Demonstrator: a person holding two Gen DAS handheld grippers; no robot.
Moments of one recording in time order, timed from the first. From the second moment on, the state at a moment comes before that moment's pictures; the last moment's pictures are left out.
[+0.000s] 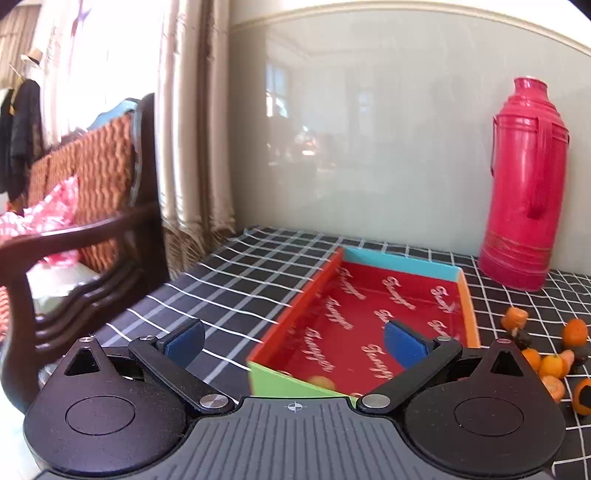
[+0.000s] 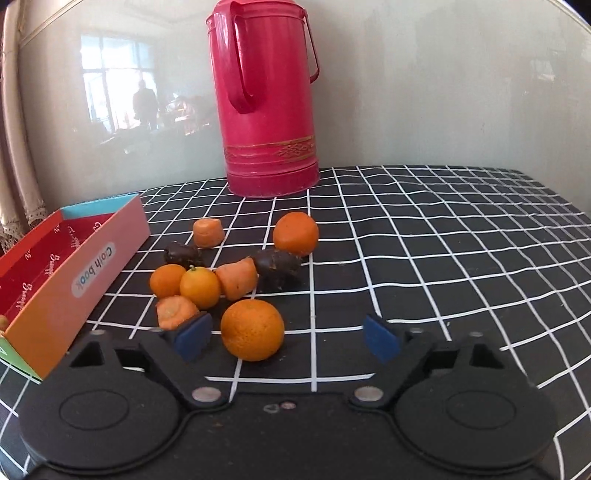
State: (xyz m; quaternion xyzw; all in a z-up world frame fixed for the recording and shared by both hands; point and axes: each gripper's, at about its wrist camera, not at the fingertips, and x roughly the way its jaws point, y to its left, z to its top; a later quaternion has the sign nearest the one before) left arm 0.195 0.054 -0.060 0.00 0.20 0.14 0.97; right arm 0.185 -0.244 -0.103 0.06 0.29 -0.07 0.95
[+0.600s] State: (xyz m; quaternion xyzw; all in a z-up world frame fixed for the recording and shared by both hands) left arm 0.180 0.116 -0.071 -0.06 0.22 0.22 0.95; right arm 0.182 -0.220 -0.095 0.08 0.24 -0.01 0.97
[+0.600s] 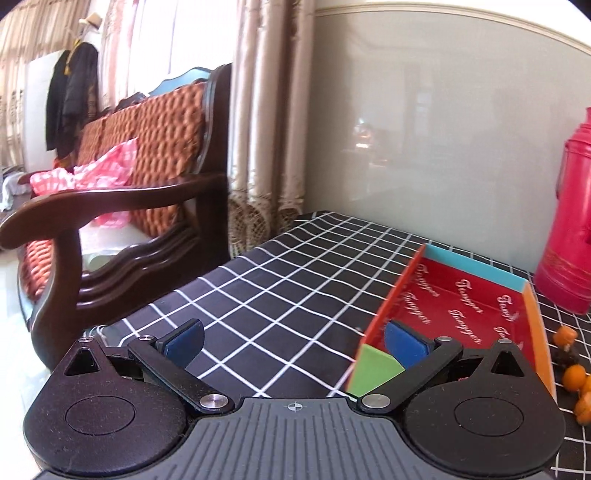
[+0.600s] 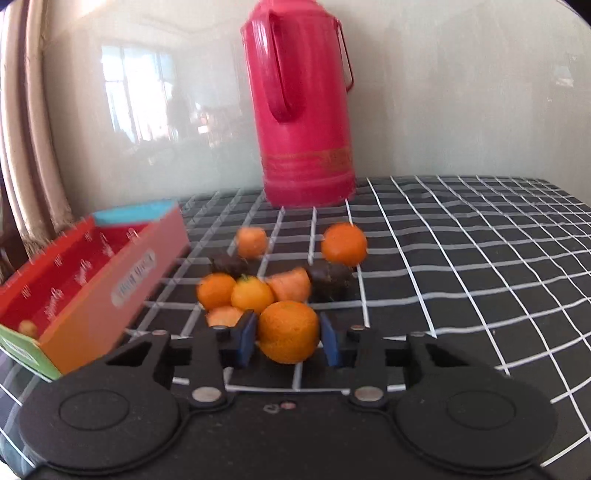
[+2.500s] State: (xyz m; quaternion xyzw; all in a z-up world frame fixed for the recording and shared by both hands) left arm 0.185 -0.110 -0.099 0.10 0.19 -0.08 0.97; right arm 0.128 -0.316 -0.072 0.10 0.13 -0.28 0.95
